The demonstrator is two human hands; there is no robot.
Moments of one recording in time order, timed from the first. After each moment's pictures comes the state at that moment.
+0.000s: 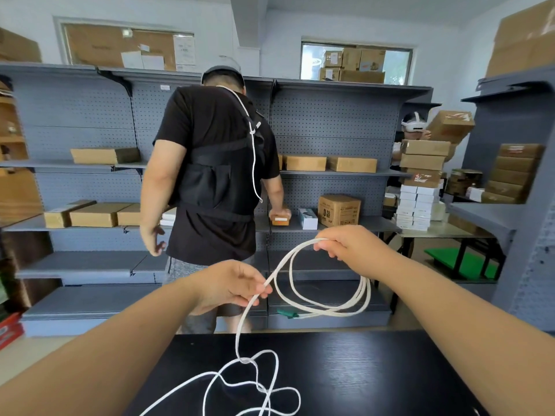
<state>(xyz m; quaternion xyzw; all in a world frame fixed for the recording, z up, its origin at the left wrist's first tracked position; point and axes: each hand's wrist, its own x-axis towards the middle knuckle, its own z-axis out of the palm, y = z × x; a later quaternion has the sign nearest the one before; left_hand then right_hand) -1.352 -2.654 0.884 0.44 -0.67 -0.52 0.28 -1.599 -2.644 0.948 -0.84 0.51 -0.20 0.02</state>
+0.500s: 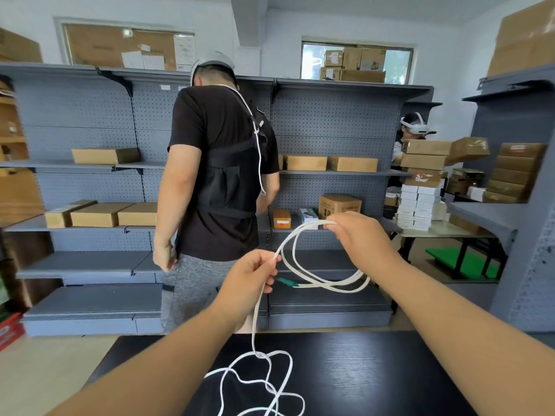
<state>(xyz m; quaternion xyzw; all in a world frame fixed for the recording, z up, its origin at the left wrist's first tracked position) -1.402 -2.642 0.868 0.42 -0.58 -0.43 0.55 -1.594 -2.646 0.950 -0.79 0.54 -0.25 -0.15</state>
